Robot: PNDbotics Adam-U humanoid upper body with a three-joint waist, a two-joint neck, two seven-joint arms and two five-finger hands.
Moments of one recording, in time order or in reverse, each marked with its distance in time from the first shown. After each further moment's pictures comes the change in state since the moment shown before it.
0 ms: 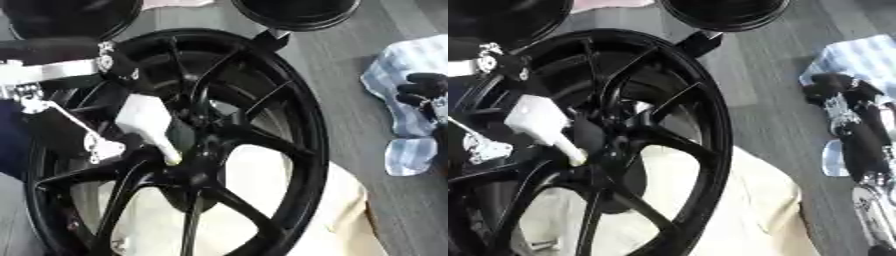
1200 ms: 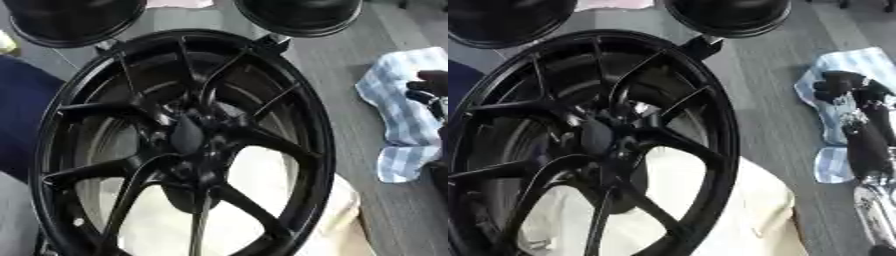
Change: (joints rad) left arm 0.508 0.235 0.533 0.000 0.388 0.011 0.553; right arm 0.035 0.002 -0.048 0.000 0.006 -0.068 -0.044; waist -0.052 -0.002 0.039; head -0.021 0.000
